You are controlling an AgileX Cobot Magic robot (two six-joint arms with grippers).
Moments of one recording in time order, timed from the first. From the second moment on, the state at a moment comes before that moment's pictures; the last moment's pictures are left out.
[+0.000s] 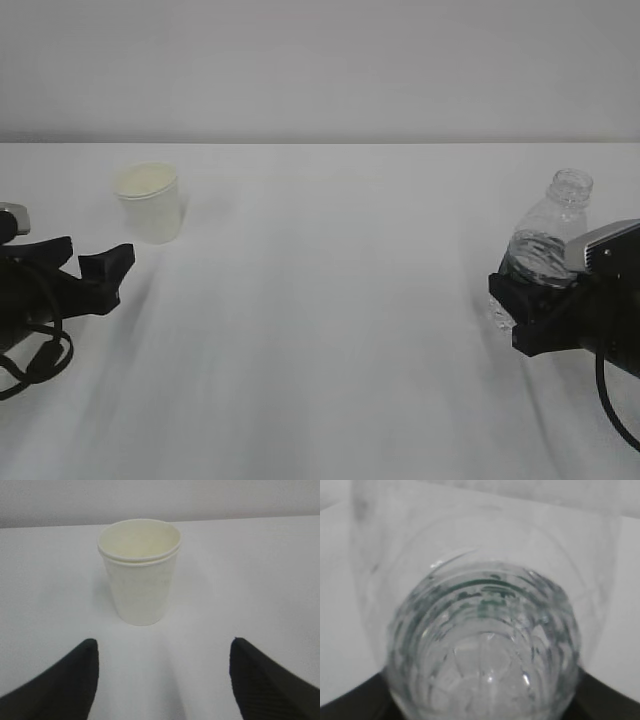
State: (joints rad) left arm -0.23 1.89 -0.38 0.03 -1.15 -0.10; right arm 0.01 1.90 -0.36 -0.39 -1.12 -0.01
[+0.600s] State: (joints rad) left arm -0.13 1.96 -0.50 0.15 -1.15 -0.10; right arm 0.01 1.90 -0.36 -0.39 -1.12 -0.01
